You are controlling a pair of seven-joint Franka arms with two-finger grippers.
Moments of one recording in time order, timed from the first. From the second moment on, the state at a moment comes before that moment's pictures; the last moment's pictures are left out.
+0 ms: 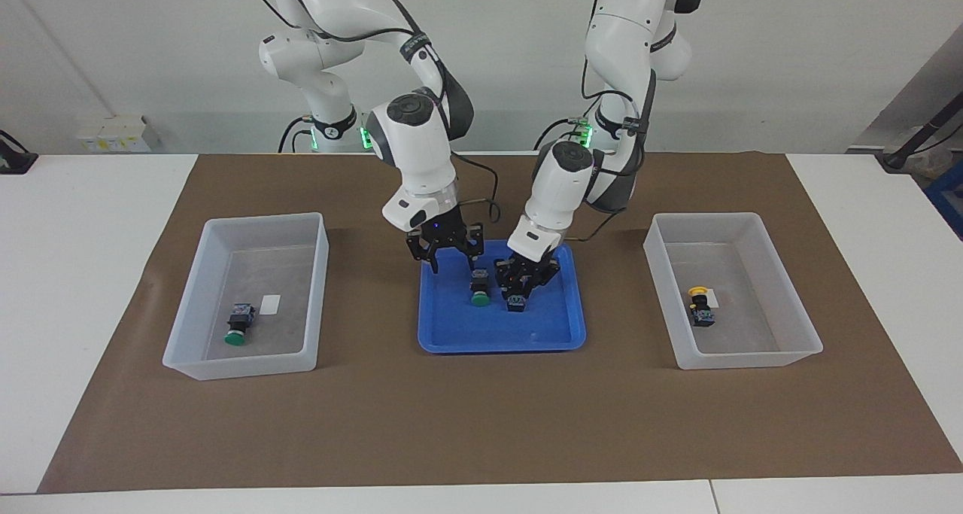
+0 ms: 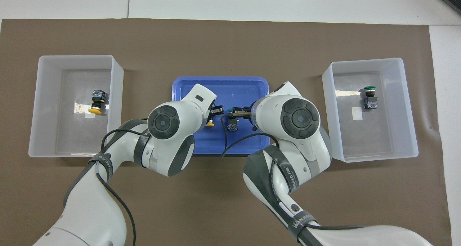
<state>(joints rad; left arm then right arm) -0.56 0.35 -0.01 -2.01 -0.16 2.67 -0.58 0.49 0.24 0.02 -1.94 0.04 2.43 0.54</state>
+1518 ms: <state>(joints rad) 0.05 0.22 0.01 -1.84 -0.10 2.21 0.05 0.61 0.37 0.01 -1.97 0.04 2.53 0.57</state>
